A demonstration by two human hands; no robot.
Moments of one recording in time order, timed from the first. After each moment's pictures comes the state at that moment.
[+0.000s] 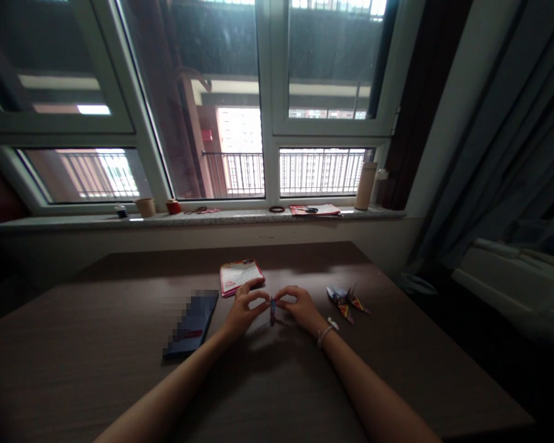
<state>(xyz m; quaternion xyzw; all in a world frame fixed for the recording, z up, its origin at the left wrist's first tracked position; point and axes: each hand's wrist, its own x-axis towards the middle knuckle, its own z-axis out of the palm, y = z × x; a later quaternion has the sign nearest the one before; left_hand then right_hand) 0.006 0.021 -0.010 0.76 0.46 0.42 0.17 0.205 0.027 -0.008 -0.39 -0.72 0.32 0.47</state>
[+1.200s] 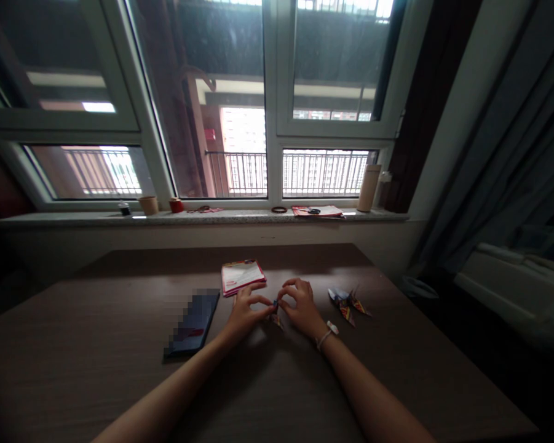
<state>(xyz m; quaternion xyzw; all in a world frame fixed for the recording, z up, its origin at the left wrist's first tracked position) 0.016 0.009 0.000 0.72 0.54 0.39 0.18 0.207 0.022 -0.013 -0.43 -0.77 0.13 0.44</state>
